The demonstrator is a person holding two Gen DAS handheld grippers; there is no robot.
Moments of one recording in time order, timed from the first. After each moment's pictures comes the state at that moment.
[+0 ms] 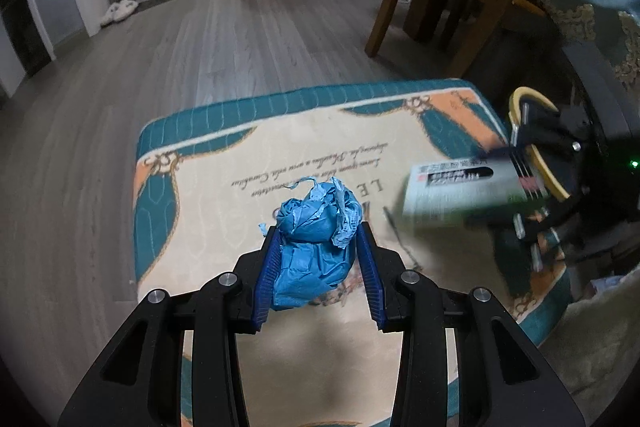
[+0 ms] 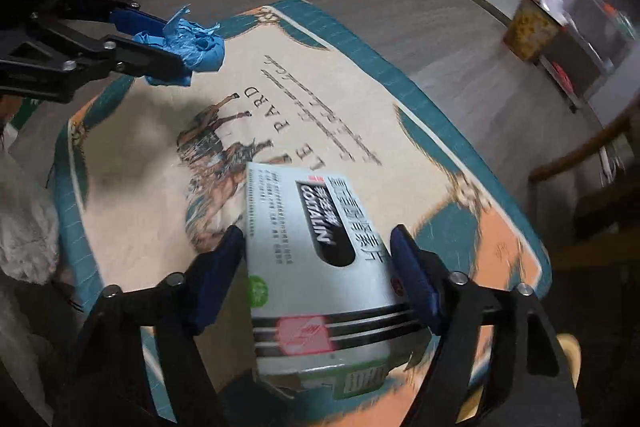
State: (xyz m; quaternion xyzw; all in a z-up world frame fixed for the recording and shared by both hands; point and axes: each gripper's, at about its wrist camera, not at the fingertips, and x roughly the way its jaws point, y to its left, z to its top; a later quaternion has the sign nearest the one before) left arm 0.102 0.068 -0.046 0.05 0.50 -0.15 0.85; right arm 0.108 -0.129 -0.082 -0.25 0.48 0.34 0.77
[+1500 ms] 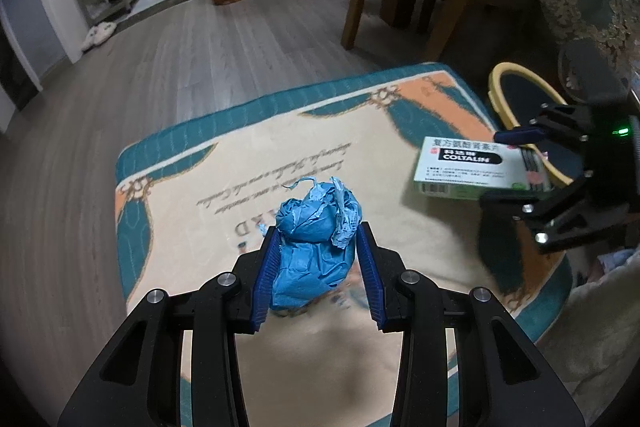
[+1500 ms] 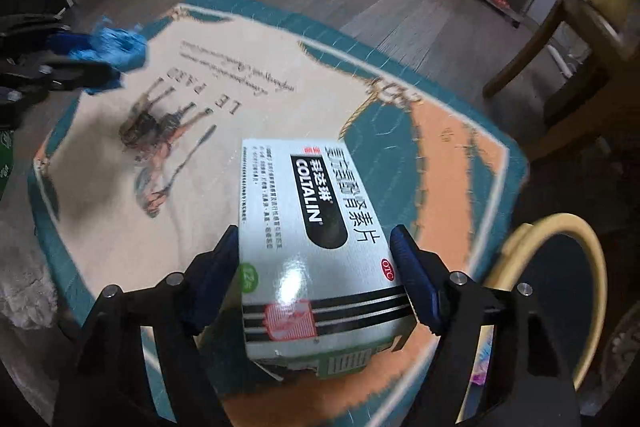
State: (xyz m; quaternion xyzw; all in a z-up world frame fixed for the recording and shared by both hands) left arm 0.104 0.022 -0.045 0.10 0.50 -0.18 0.84; right arm 0.096 -0.195 -0.078 -0.17 0.51 0.23 0.81
